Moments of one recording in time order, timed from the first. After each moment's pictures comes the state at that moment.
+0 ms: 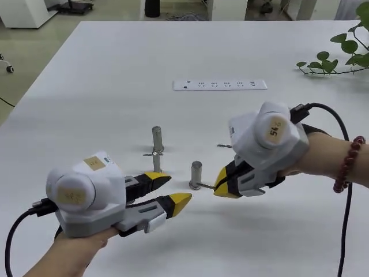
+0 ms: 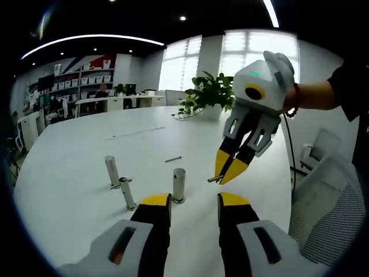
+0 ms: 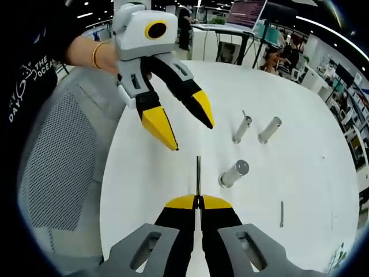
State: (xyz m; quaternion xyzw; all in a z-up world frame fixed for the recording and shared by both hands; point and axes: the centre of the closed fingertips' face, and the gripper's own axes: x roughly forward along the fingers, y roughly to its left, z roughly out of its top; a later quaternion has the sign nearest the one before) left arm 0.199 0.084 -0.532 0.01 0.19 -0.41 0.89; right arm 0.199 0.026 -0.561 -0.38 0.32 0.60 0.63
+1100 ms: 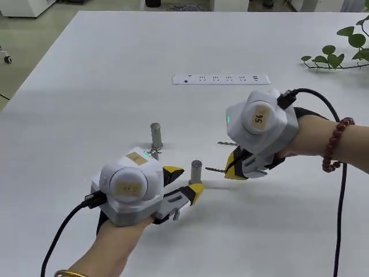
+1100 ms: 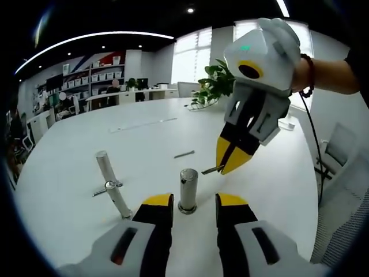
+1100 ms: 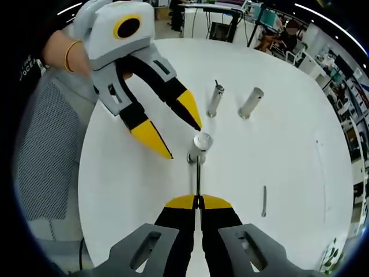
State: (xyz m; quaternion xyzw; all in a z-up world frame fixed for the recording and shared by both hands) left arm 0.241 0.055 -0.568 0.03 0.22 -0.36 0.91; right arm 0.245 0.004 -0.577 -0.41 0.36 0.56 0.62
